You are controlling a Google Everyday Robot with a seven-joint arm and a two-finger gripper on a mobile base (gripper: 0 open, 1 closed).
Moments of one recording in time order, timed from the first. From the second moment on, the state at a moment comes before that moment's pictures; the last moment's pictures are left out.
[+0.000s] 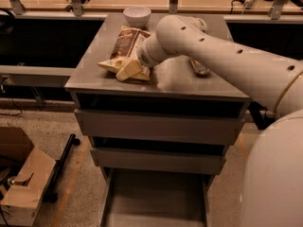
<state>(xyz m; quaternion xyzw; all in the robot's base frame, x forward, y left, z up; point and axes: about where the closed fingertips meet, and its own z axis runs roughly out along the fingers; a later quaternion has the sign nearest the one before) 0.758 0.050 0.840 -0.44 0.79 0.10 0.42</state>
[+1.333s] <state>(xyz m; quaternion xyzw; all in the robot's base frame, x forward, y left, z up) 0.757 0.051 0.842 -0.44 0.79 0.10 0.41</state>
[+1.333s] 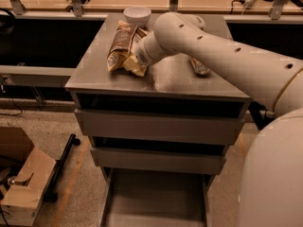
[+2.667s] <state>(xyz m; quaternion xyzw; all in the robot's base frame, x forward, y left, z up) 0.730 0.047 0.869 -0.46 0.79 0.06 0.41</state>
